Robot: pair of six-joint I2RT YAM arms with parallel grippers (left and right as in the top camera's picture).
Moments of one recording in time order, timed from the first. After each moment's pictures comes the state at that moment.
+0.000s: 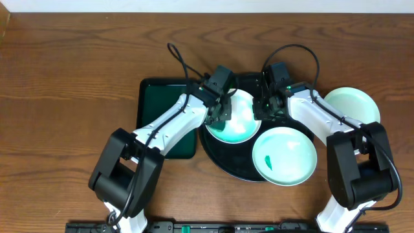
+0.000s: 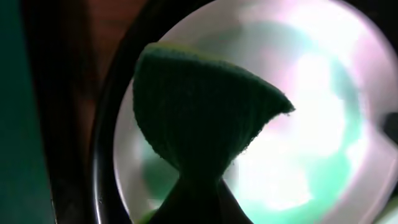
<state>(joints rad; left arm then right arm) -0.59 1.88 1.28 -0.63 0.00 -0.58 0.33 1.88 1.16 -0.56 -0.12 0.24</state>
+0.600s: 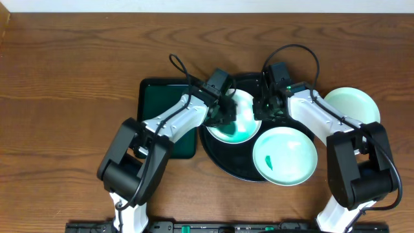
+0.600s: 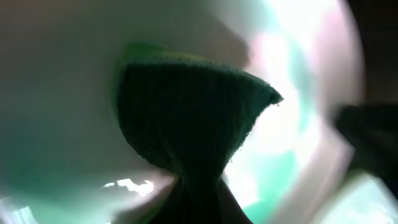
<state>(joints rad) -0.57 1.97 1.25 -0.47 0.32 -0.67 0.33 1.88 1.16 -0.56 -0.12 0.24</state>
